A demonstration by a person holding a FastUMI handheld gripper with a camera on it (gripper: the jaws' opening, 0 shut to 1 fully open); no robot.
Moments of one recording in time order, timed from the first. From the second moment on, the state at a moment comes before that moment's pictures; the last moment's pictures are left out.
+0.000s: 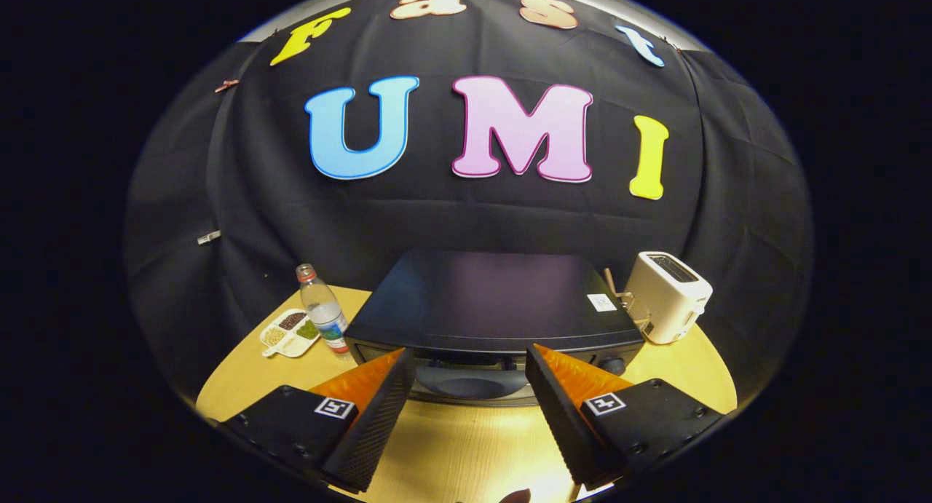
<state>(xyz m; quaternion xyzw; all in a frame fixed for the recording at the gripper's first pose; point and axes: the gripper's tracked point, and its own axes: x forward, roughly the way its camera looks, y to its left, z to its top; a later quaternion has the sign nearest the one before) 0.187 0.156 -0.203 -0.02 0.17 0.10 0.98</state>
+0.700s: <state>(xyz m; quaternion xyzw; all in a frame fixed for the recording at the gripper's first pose) 0.183 0.157 -0.249 -0.01 0.20 0.07 0.98</state>
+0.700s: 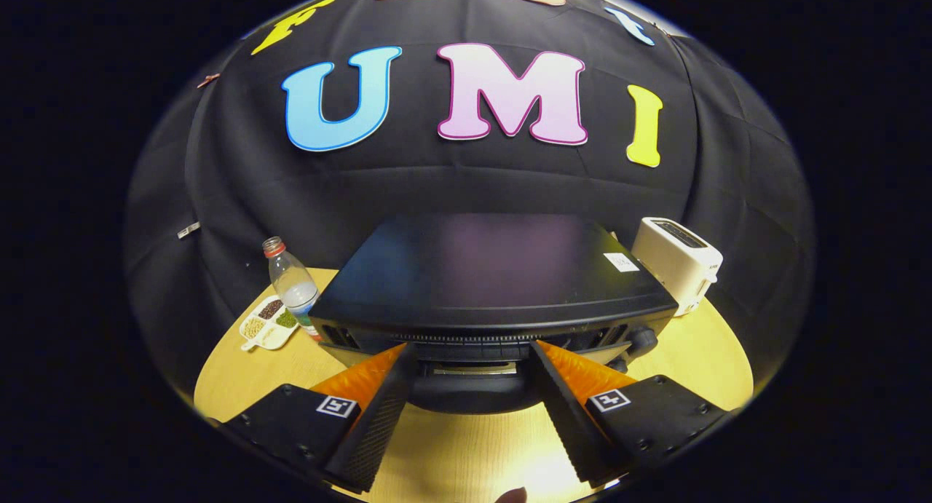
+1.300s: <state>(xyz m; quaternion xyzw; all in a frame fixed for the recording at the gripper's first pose) 0.070 0.139 -0.371 -0.08 0.32 0.06 0.94</state>
